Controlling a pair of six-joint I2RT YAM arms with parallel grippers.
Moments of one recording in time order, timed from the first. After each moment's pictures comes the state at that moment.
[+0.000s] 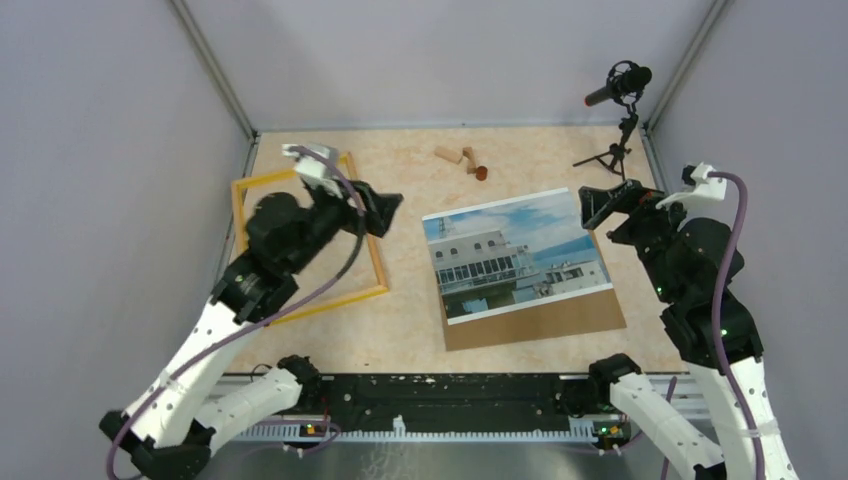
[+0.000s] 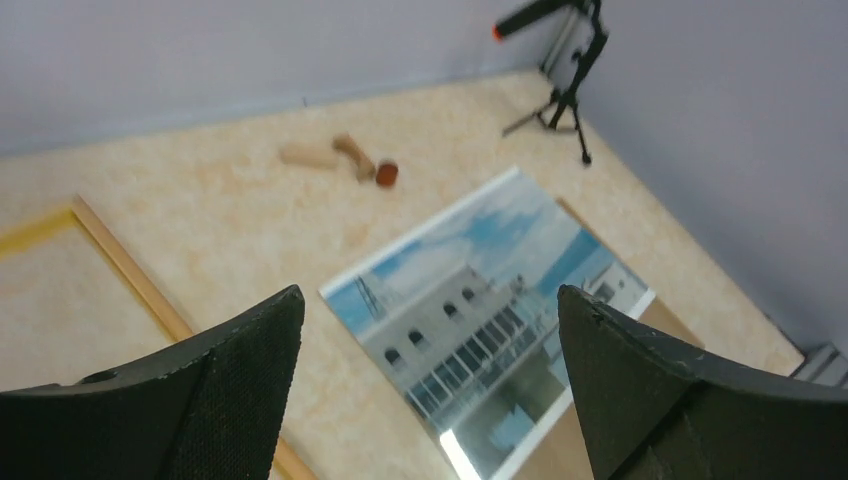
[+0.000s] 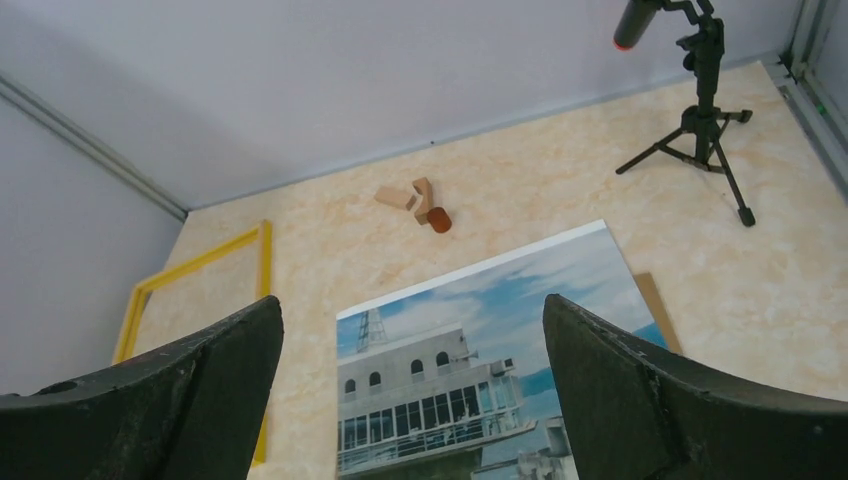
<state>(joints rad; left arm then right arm) -0.49 0.86 1.14 -0.27 0.08 -0.26 0.32 0.62 1.11 -0.53 0.20 0.40</state>
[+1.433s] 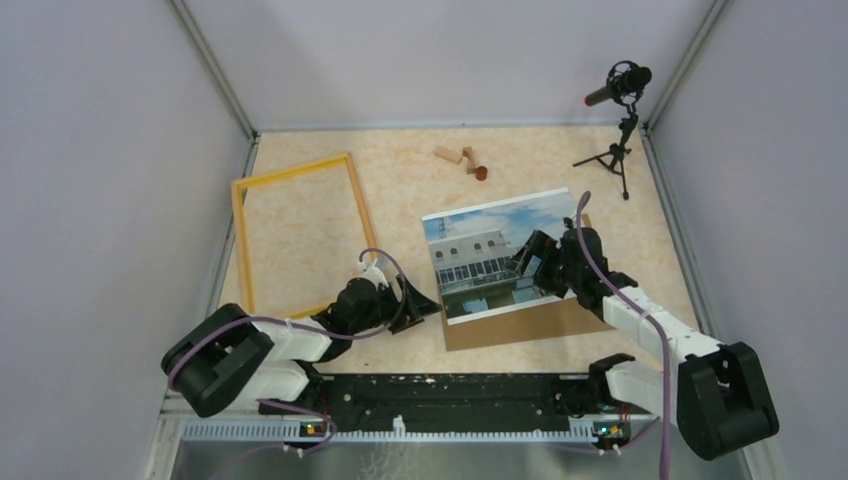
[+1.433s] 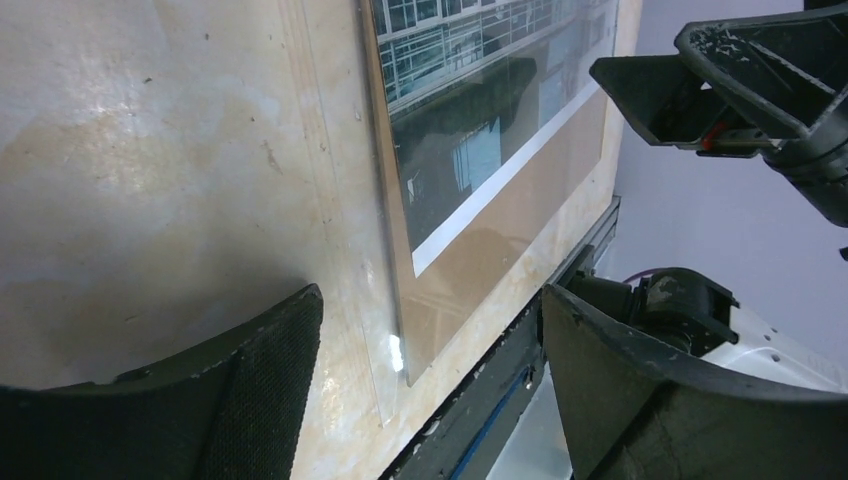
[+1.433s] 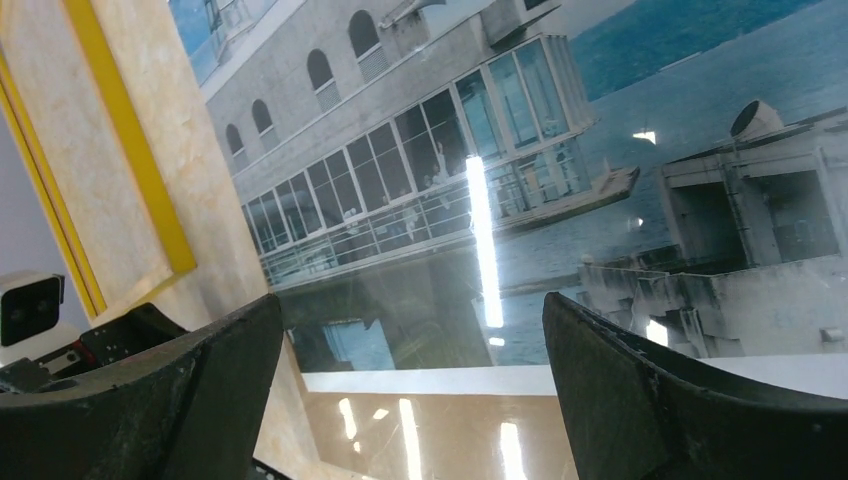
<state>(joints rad) -0.73 1.26 0.15 0.65 0.24 -1.16 0.32 1.07 0.47 -0.12 -0.19 0.77</state>
